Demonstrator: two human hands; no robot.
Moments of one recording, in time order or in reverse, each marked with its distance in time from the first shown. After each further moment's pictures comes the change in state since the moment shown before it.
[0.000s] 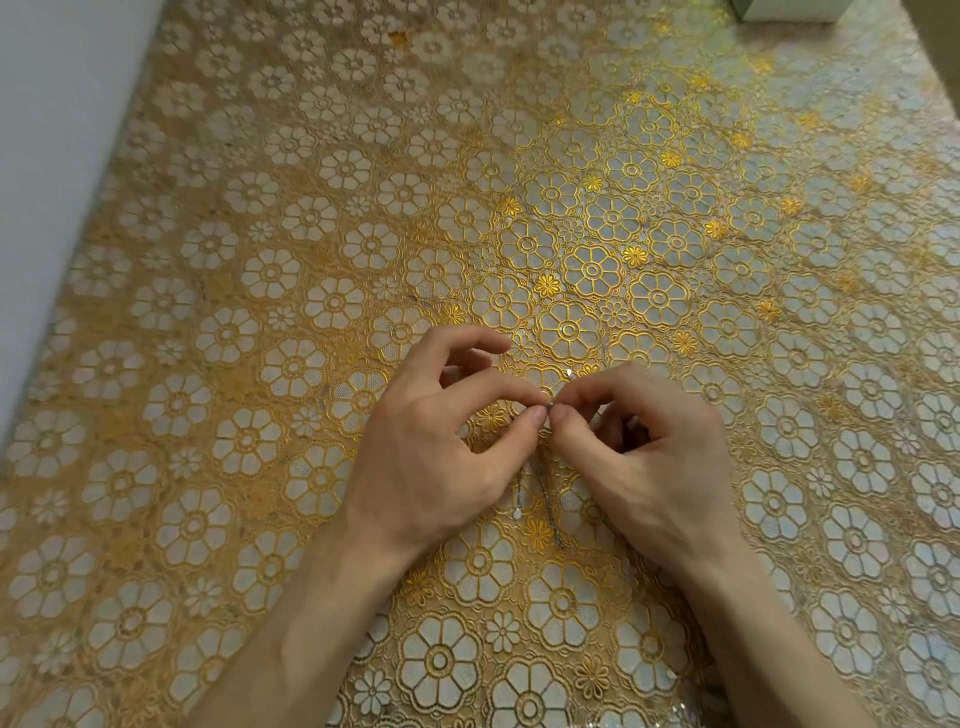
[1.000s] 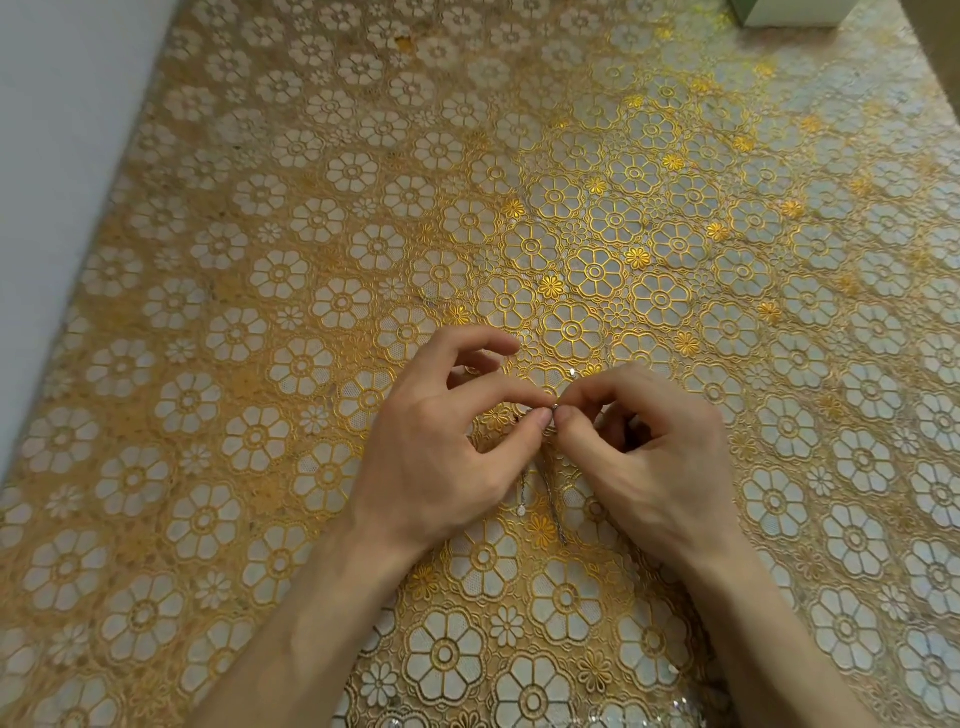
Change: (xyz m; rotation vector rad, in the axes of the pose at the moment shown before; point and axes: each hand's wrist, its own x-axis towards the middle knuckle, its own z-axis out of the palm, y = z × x) left_hand 0.000 0.000 -0.001 -0.013 -0.017 0.029; right_hand 0.000 0.000 0.000 -0.020 -0.002 -0.005
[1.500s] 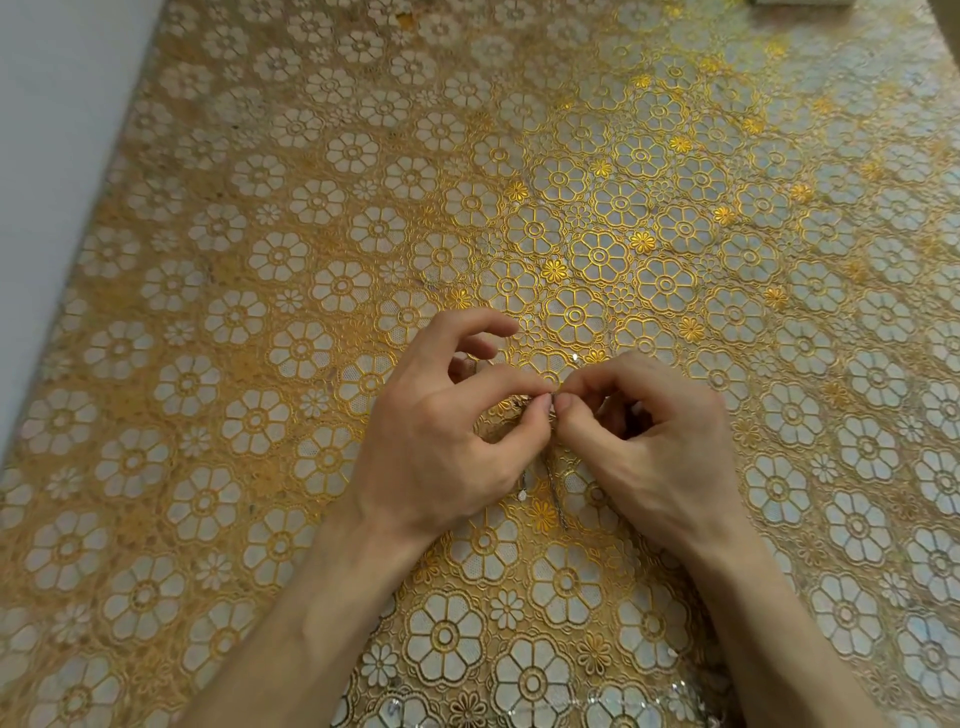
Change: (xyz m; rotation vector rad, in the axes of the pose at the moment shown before) left_hand -0.004 0.000 0.005 0.064 0.082 0.066; right_hand -0.001 0.000 -0.001 0.000 -0.030 -0.006
